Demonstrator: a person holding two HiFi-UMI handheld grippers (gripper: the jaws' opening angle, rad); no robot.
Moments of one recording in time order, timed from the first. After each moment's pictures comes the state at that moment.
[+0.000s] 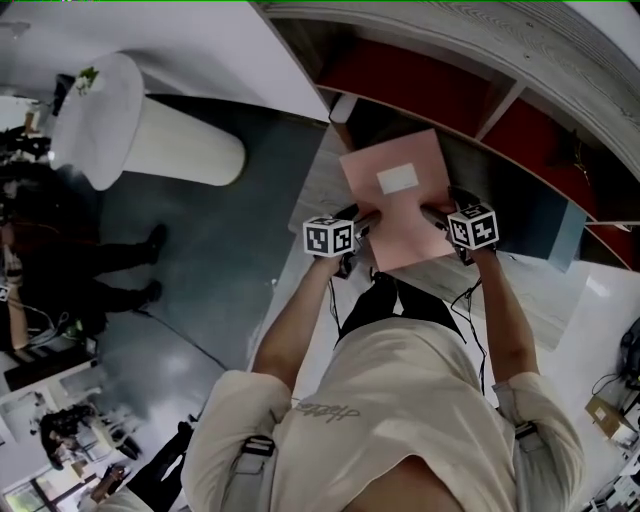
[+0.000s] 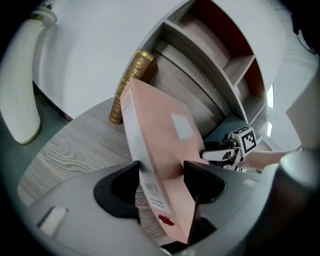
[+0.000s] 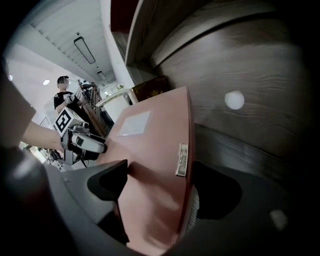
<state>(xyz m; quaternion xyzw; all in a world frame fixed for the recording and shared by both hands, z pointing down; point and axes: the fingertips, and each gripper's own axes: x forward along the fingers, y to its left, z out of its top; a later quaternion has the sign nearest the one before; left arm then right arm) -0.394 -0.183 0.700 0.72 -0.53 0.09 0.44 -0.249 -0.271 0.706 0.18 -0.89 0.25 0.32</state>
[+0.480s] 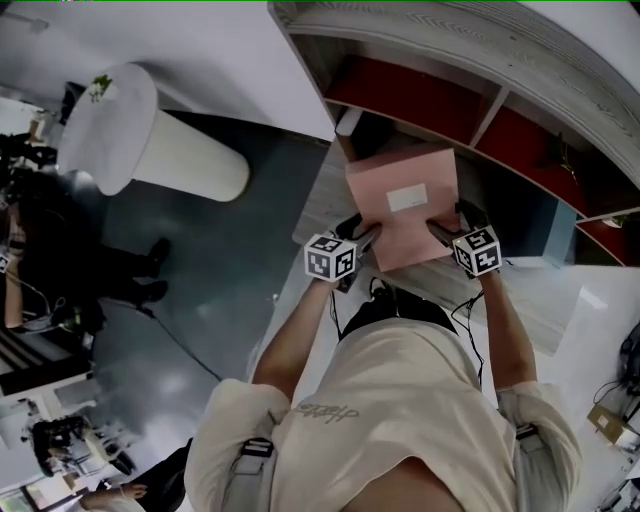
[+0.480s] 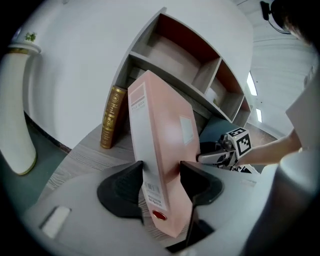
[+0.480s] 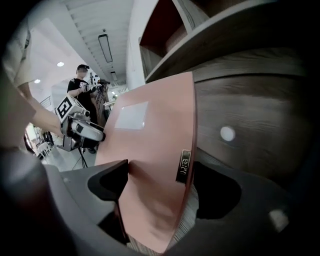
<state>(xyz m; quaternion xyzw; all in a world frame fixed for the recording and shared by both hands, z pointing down) -0.383 -0.174 0.637 0.77 -0.54 0.09 0.32 -0.235 -0.261 0.655 0.20 -0.93 0.12 0.27</state>
